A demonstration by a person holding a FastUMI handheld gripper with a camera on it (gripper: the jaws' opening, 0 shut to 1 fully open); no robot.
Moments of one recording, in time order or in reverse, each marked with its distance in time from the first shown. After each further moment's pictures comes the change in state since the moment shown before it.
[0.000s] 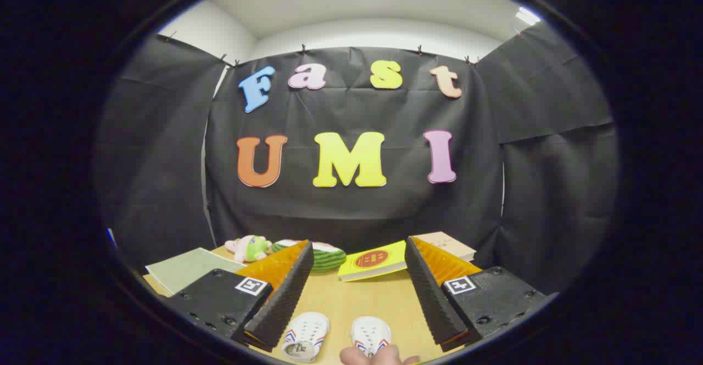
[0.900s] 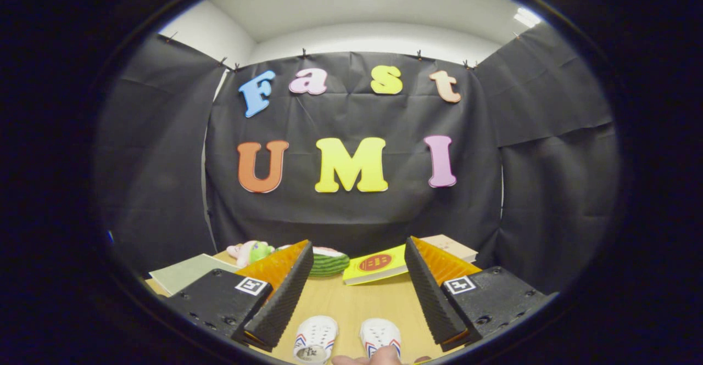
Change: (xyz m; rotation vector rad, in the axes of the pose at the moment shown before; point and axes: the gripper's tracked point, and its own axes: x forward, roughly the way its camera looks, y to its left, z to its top) arm -0.006 0.021 0.013 0.002 -0.039 -0.007
